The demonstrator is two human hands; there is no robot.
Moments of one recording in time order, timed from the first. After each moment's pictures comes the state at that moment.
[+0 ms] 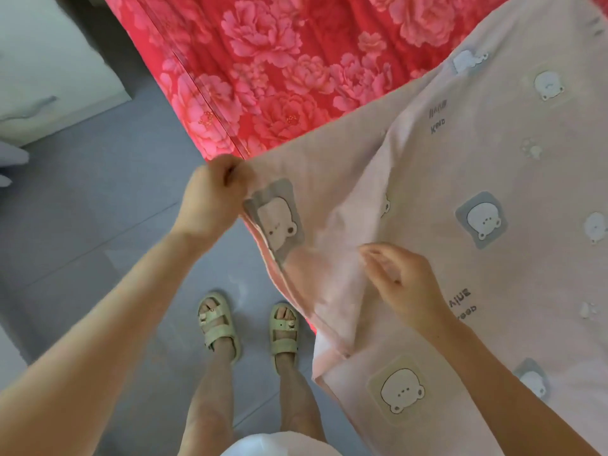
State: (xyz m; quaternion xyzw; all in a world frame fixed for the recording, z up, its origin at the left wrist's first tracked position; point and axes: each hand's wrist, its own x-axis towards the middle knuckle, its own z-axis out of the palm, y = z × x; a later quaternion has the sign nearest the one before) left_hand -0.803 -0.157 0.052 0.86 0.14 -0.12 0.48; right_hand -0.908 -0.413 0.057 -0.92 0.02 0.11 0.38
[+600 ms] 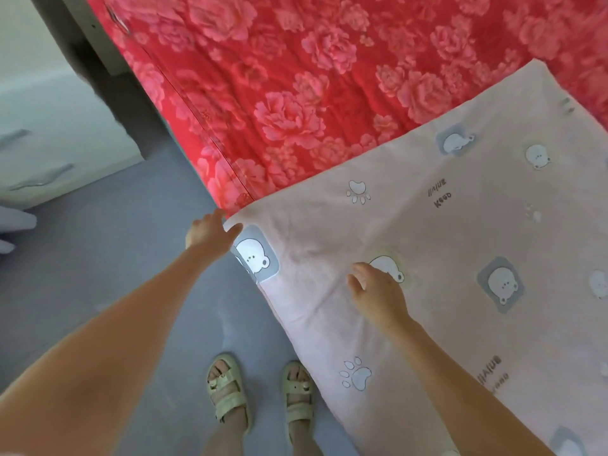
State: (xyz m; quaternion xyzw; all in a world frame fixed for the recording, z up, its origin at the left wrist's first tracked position) left_hand -0.687 -0.055 -0.081 0.92 0.11 -0.27 0.25; right_hand -0.795 -0.325 -0.003 -0.95 0.15 0.23 0.16
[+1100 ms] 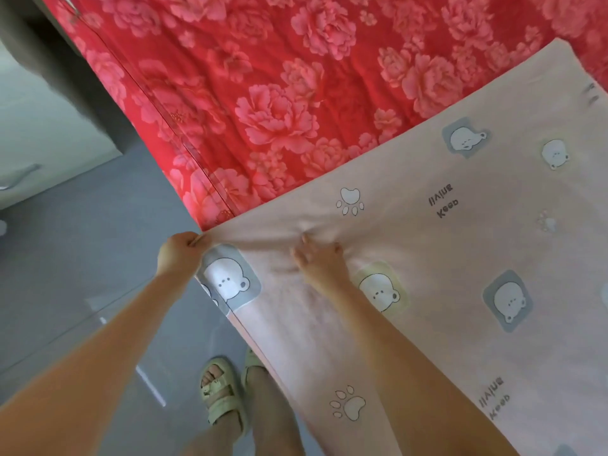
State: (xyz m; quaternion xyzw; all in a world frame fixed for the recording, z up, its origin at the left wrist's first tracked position) left_hand -0.671 -0.055 -0.095 0.84 0.26 -0.24 0.41; right_hand -0.693 -0.285 -0.072 -0.91 0.13 0.35 0.18
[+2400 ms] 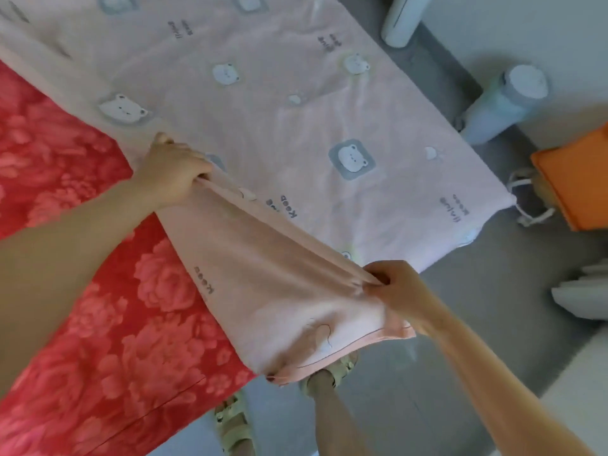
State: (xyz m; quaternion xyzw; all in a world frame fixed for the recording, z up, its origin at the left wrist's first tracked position) left_hand -0.759 -0.548 0.096 0.51 -0.86 -0.03 -0.01; right_hand -1.109 -0.399 0.124 -0.53 0.69 -0.07 0.48
